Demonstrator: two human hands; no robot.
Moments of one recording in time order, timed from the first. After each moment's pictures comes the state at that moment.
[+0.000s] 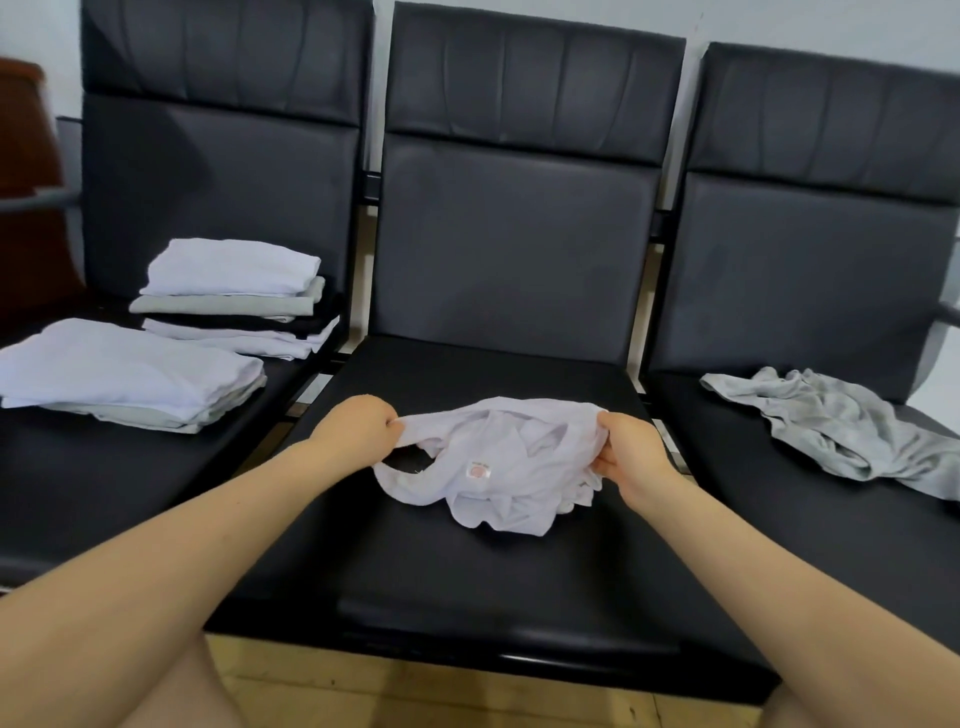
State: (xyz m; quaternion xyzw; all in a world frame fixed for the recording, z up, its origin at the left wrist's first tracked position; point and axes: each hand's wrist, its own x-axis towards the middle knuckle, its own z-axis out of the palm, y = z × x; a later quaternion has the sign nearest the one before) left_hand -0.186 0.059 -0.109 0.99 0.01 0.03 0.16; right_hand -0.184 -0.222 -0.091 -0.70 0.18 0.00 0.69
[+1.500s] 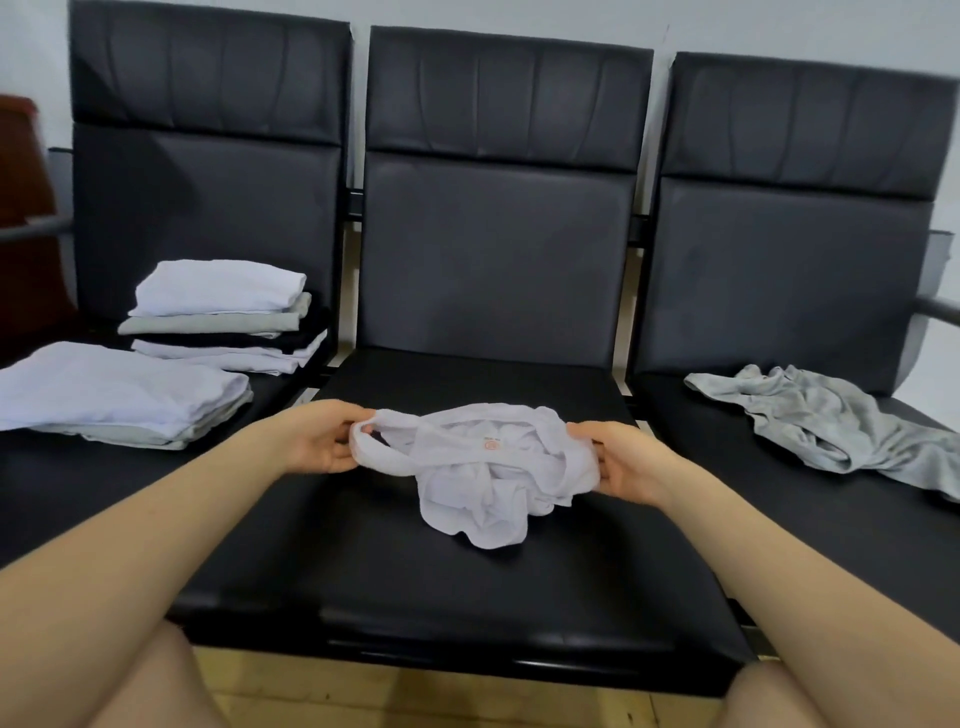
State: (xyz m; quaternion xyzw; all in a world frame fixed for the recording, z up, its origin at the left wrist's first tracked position) left_hand -0.184 0.082 -0.093 0.65 0.17 -0.20 0.71; right_hand -0.178 -0.259 -0.092 -0.68 0.14 0.19 0.69
